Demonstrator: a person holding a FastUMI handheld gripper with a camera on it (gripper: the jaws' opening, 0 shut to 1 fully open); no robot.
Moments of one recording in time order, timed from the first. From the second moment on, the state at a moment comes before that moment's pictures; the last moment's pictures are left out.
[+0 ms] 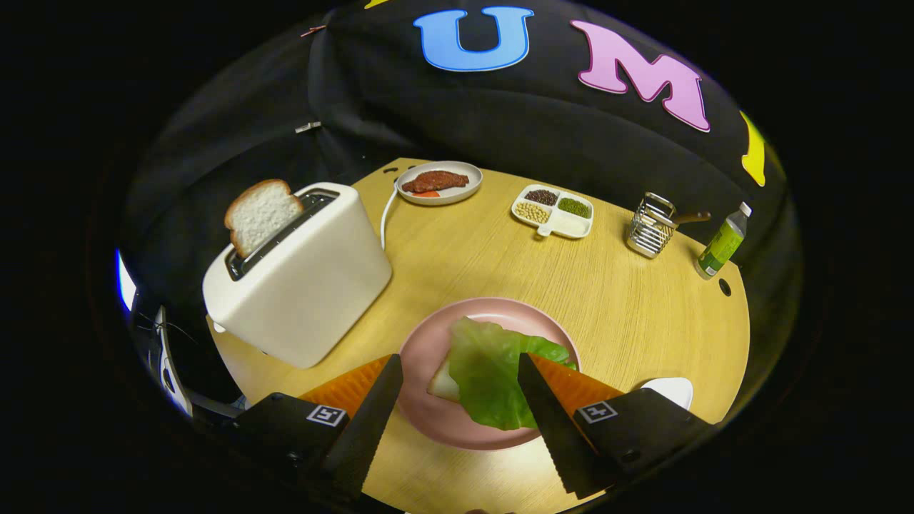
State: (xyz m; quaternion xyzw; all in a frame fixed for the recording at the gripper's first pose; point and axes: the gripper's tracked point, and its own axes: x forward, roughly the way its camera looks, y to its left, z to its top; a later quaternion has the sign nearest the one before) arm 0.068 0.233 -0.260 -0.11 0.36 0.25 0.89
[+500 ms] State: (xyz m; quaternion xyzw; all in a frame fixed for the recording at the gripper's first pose) arm 0.038 0.332 -0.151 -0.08 0.26 0.34 0.90
